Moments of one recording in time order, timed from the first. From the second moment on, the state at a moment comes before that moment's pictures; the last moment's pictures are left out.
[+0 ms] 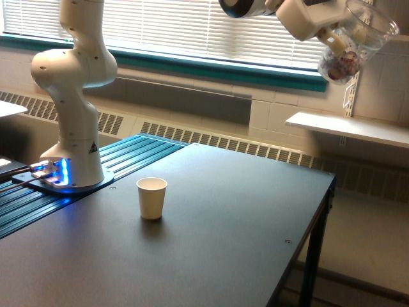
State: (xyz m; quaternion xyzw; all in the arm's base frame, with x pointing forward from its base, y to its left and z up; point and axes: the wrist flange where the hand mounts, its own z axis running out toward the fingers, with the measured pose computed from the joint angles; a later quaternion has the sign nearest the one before) arm 0.655 -0.111 0.550 -0.76 0.49 -0.37 0.19
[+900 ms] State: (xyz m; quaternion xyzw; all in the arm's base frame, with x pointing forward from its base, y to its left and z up) arm 0.598 -0.116 0.480 -0.88 0.40 -0.27 0.02
